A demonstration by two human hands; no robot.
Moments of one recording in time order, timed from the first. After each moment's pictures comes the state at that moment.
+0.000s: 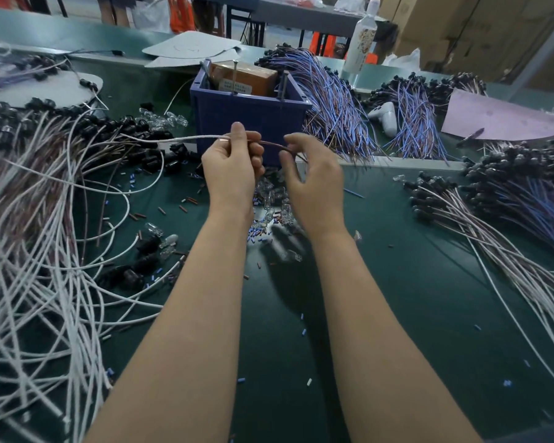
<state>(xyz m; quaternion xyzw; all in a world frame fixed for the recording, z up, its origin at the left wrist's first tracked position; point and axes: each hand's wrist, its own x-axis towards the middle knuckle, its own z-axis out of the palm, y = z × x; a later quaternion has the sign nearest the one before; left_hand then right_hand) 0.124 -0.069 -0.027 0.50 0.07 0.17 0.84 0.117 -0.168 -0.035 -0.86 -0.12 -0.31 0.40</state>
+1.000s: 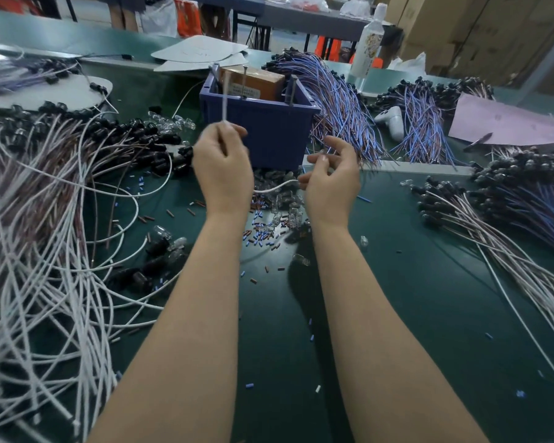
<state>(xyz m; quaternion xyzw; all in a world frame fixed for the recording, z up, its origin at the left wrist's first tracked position) 0.129 -0.053 -0.029 0.65 0.07 0.34 0.68 0.130 -0.162 -0.040 -0.73 0.05 -0.27 0.62</state>
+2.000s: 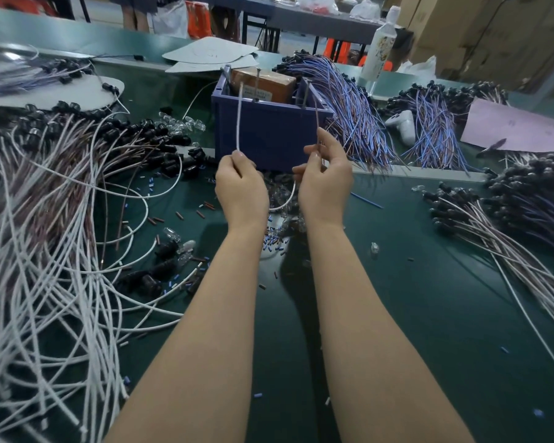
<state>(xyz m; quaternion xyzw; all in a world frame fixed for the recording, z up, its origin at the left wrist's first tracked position) 0.132 -0.064 -0.051 0.62 0.15 0.26 0.72 0.143 -0.142 -0.041 -0.72 0.03 -0.26 0.65</state>
